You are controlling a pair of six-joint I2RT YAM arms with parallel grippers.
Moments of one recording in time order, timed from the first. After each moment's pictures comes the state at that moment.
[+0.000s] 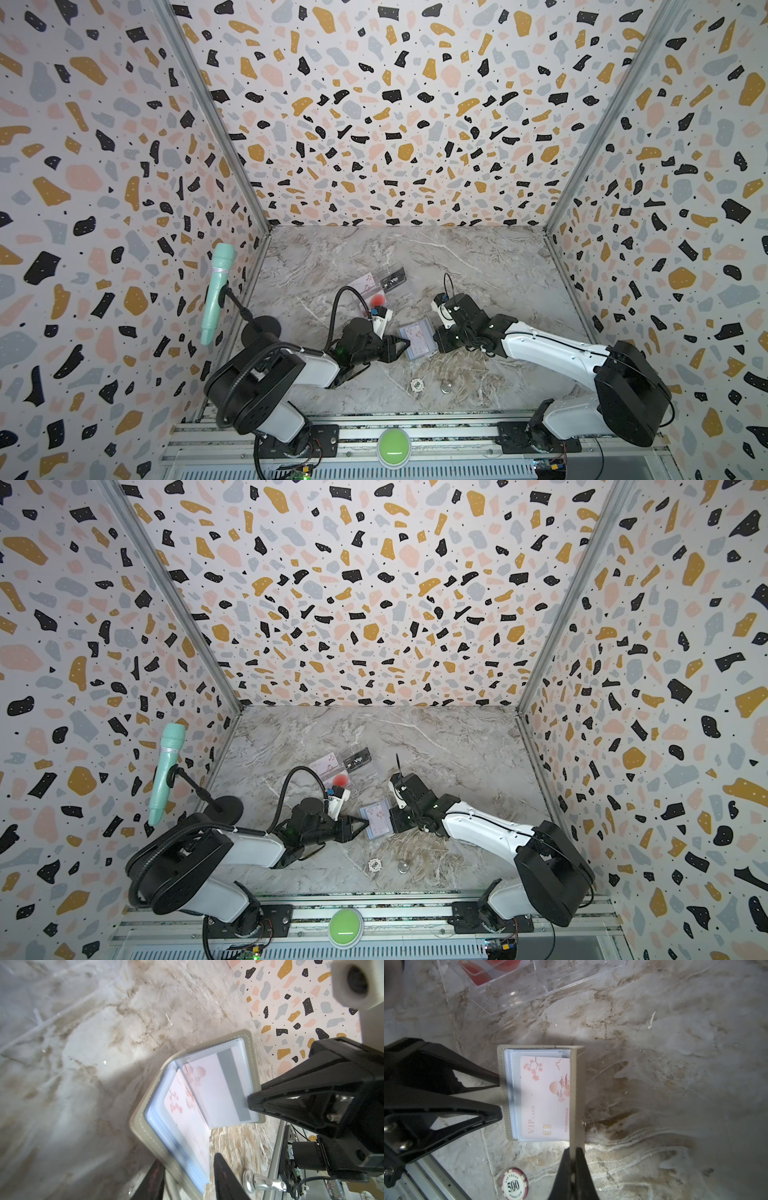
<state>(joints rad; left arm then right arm) -0.68 1.47 0.34 0.62 0.38 -0.60 0.78 1.40 0.80 -0.35 -0.12 0.36</state>
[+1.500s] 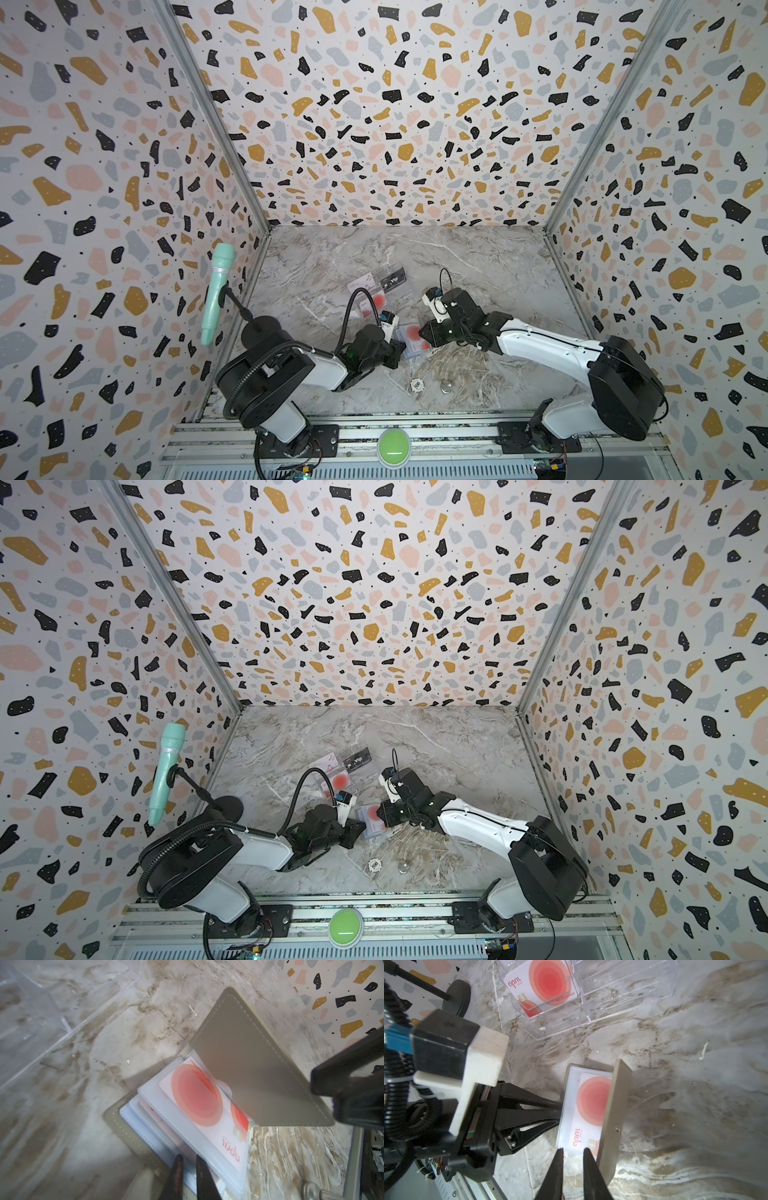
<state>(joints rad) -0.78 1.57 0.35 0.62 0.15 -0.48 0.80 1.44 0.83 -0.22 -0.26 0.43</state>
